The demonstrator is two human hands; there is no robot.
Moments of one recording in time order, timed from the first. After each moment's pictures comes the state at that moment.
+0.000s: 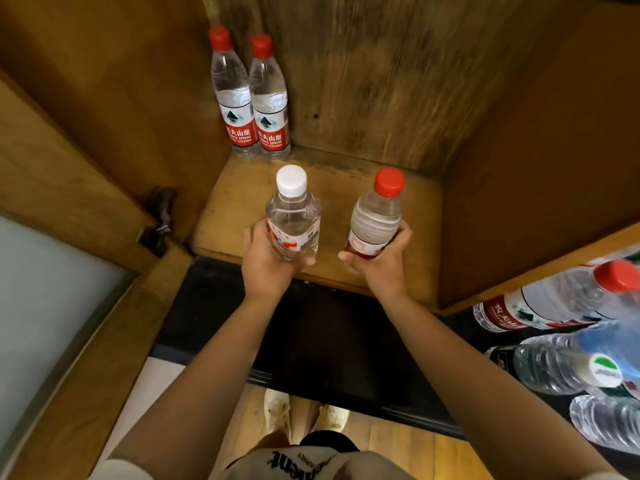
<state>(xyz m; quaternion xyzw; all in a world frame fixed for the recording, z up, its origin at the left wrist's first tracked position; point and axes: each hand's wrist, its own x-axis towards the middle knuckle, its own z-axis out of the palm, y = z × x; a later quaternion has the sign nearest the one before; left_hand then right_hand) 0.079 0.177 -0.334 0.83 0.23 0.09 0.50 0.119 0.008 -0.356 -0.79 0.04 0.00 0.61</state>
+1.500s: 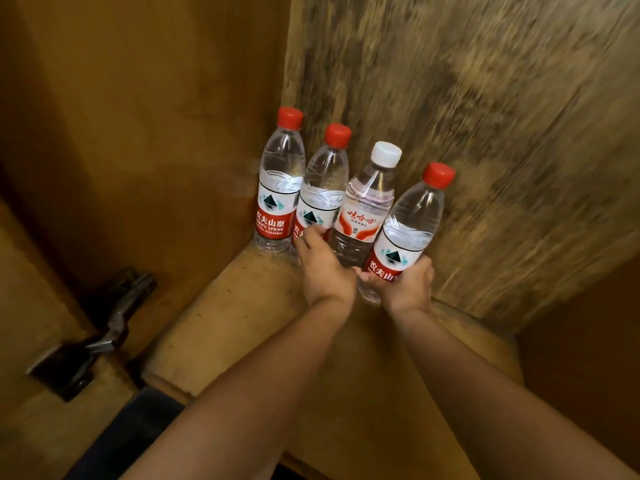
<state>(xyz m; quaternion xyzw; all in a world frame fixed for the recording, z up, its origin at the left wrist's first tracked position) 0.284 0.192 -0.360 0.76 0.27 0.23 0.53 0.324 0.093 -0.373 -0.88 0.05 -0.07 0.47</state>
